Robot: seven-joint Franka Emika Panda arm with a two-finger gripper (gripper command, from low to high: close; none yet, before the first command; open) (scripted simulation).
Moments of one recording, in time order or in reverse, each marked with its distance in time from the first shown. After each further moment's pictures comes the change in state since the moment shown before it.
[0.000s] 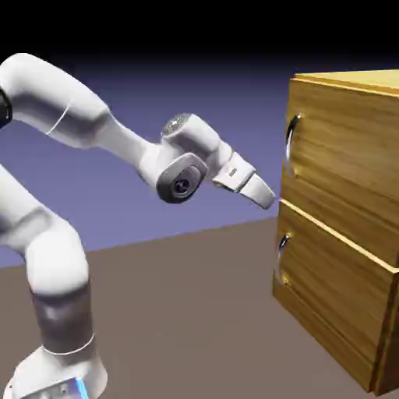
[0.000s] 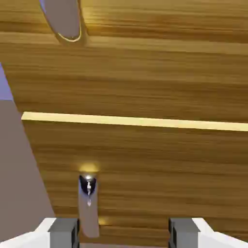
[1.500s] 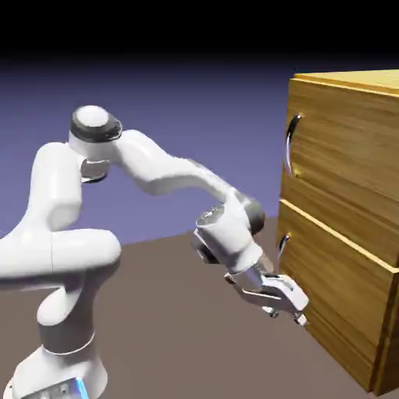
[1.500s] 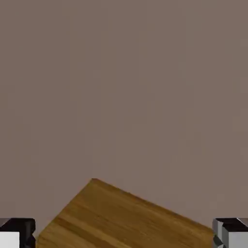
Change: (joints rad) arm 1.411 1.604 -1.464 0.207 1.957 -0.426 1.451
